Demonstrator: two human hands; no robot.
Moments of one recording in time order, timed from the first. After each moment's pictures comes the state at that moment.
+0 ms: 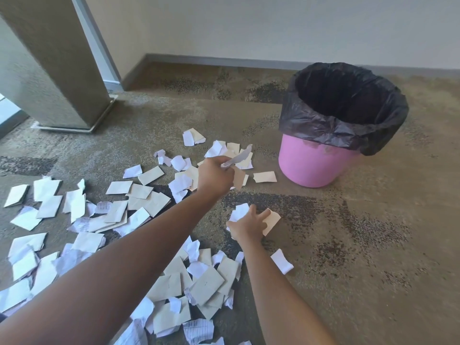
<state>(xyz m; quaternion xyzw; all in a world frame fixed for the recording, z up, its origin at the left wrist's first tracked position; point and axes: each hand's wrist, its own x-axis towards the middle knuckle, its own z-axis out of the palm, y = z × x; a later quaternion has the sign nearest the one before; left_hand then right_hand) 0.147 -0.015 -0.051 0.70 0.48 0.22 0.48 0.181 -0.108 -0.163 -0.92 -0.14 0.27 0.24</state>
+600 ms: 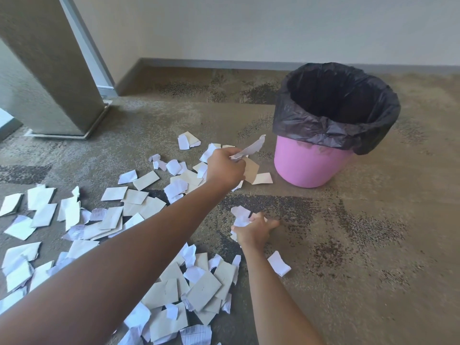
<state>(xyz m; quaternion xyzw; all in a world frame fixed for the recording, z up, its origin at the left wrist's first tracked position) 0.176 -0.030 -0.018 0.68 0.44 0.23 0.54 0.191 -0.127 -0.167 -0.90 -0.08 0.26 0.35</state>
